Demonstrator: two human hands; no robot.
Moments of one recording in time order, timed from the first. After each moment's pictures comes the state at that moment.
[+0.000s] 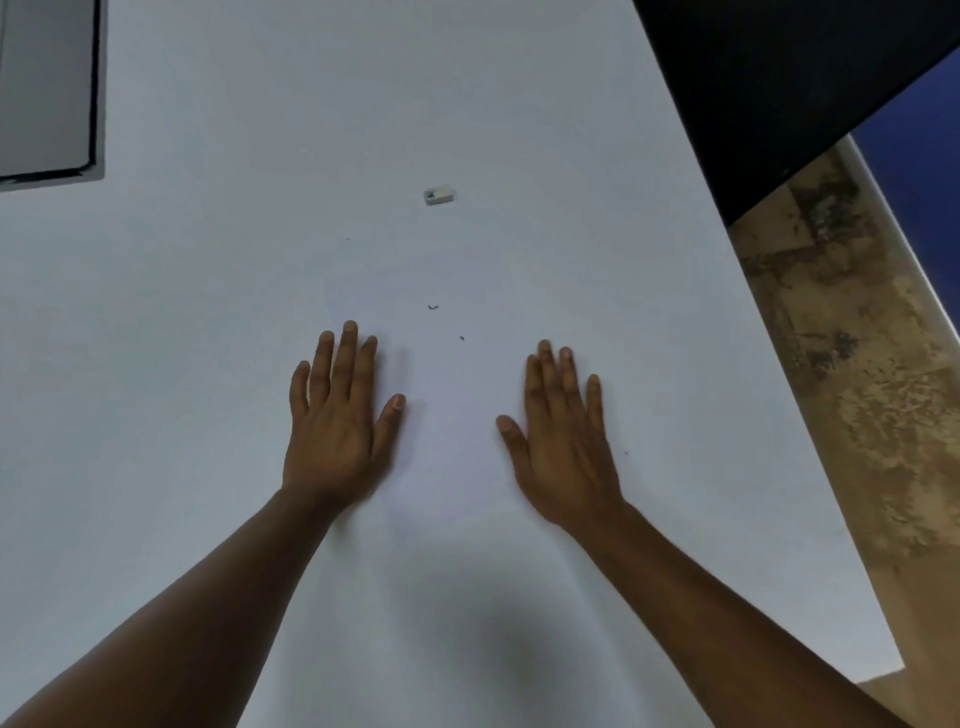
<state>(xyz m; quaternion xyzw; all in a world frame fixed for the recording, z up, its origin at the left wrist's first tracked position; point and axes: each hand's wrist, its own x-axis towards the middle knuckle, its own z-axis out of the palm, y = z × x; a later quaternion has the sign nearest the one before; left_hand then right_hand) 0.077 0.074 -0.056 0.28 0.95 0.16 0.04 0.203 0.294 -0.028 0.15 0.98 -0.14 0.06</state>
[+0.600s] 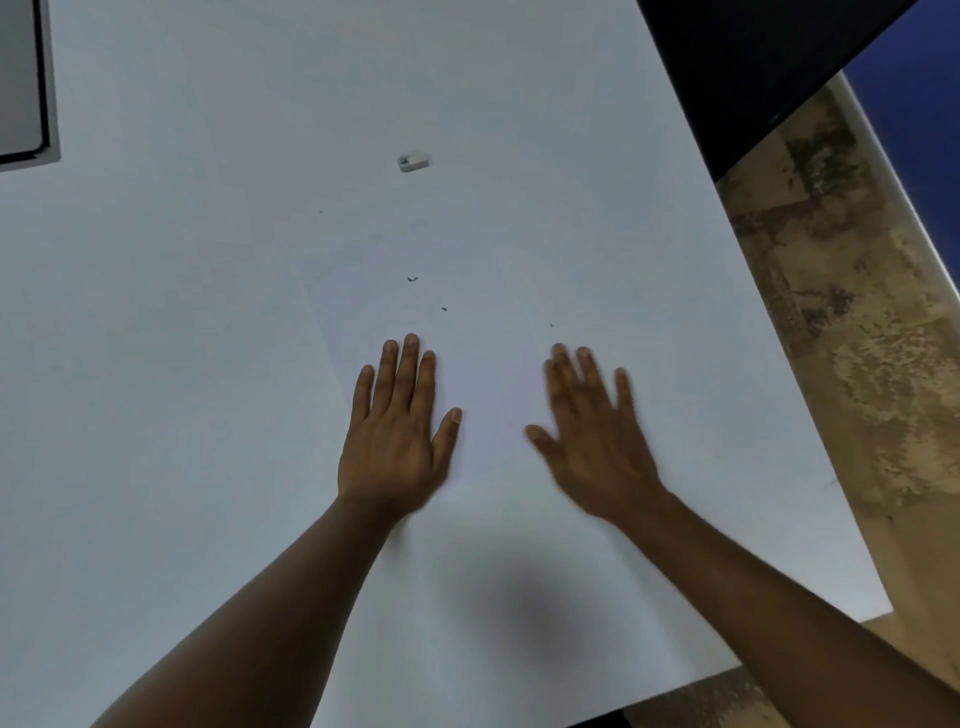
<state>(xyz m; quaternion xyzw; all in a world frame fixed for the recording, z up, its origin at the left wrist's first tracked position) 0.131 0.112 -0.069 0.35 0.93 0.10 0.10 0.252 0.326 -0.045 0.13 0.98 -0.05 0.13</state>
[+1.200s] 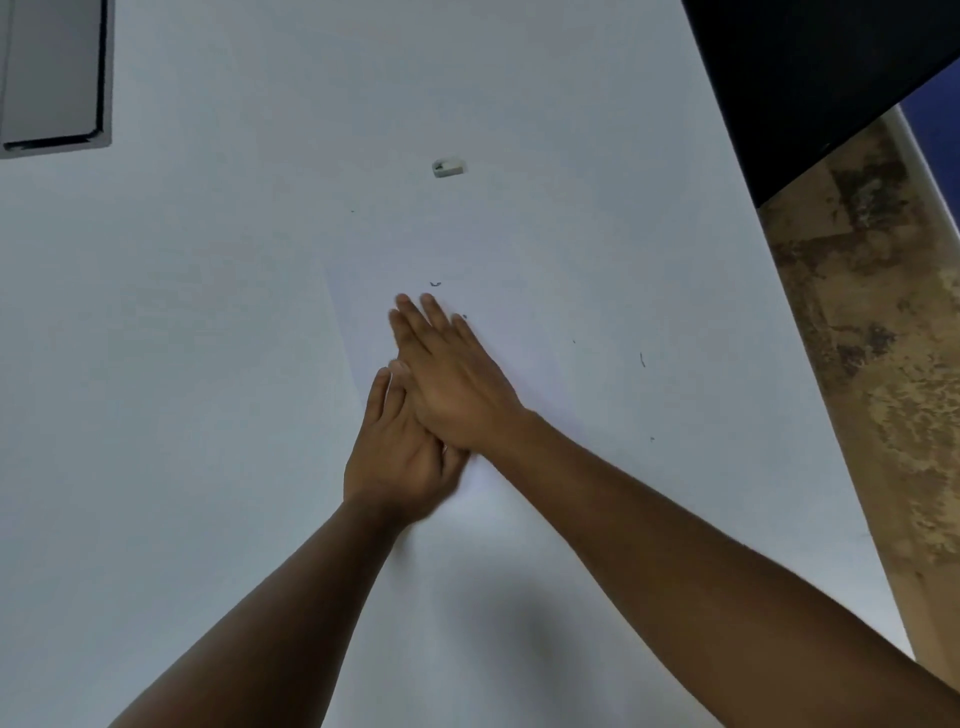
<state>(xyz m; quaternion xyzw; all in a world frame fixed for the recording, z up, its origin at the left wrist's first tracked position) 0.128 0.113 -0.070 0.37 0.92 0.13 0.09 0.109 0.246 -0.029 -0.03 0.97 -0.22 0.12</state>
